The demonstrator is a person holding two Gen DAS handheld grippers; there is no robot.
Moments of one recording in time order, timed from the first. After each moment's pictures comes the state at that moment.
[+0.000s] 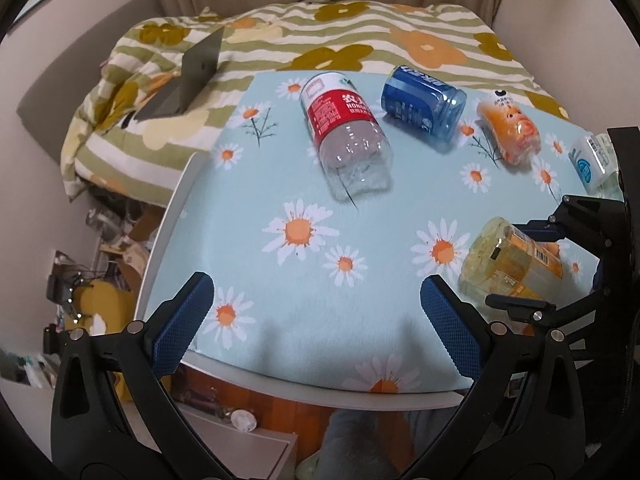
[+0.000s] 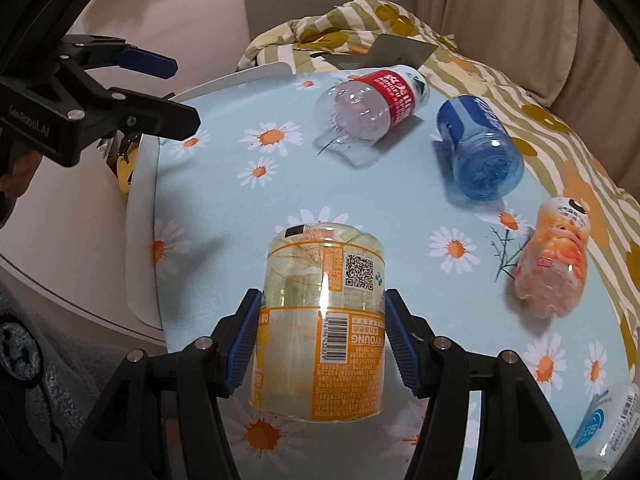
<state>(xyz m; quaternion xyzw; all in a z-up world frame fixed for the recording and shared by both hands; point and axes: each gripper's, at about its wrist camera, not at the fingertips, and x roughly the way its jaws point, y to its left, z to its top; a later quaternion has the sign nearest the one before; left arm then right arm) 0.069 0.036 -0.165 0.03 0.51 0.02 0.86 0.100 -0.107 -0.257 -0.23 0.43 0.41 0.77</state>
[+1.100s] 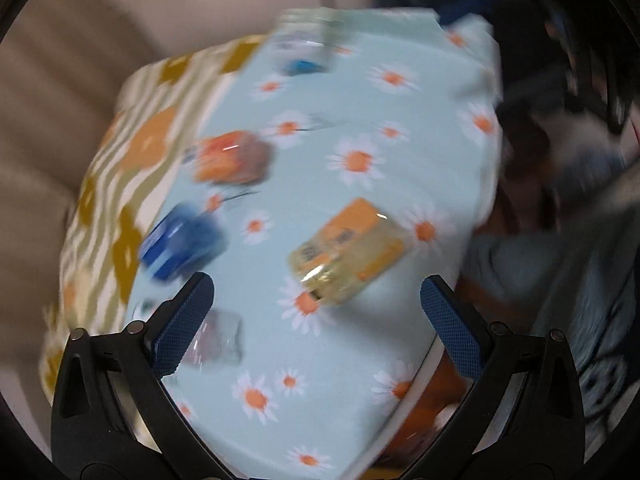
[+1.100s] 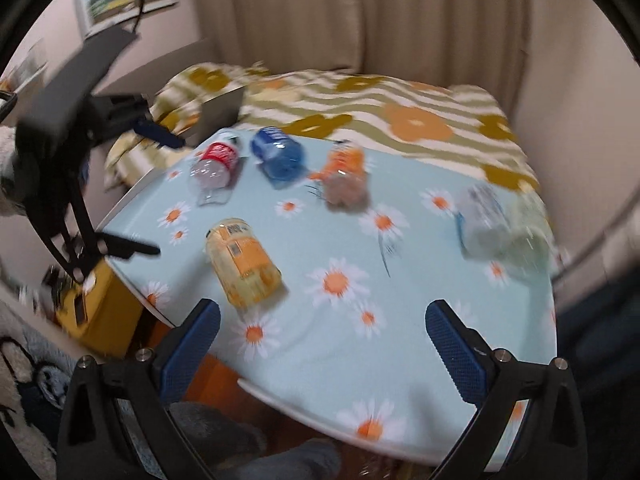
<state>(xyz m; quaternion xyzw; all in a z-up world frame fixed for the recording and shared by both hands) 0.050 -0.103 -0.142 0.46 0.38 -0.45 0.67 -0.005 -0.225 -0.163 -0.02 0.42 0.12 0.90</state>
